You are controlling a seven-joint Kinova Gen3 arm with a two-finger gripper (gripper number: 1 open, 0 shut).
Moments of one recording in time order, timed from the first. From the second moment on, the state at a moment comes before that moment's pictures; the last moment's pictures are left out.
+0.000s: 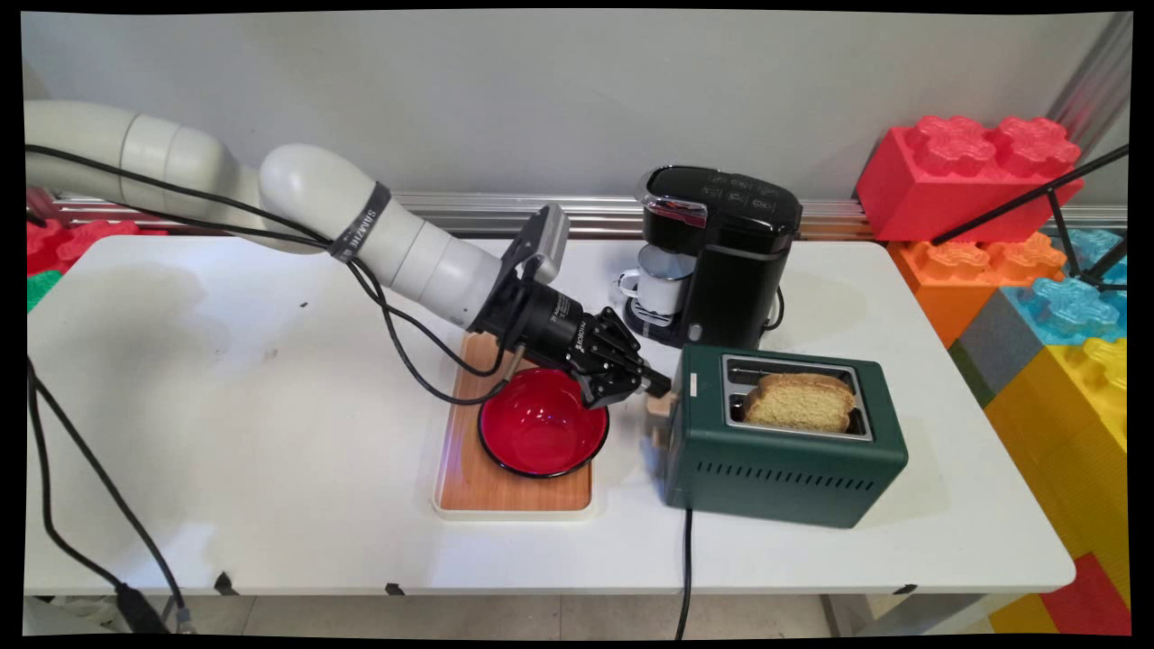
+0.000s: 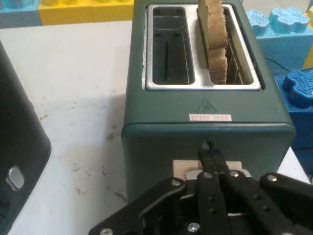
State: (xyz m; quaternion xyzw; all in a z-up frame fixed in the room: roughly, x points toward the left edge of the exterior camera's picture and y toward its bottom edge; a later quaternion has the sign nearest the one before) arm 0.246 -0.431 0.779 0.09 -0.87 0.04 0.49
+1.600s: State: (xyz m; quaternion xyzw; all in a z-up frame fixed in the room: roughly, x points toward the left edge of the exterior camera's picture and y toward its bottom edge) arm 0.242 -0.429 0.745 0.09 -0.88 0.03 0.47
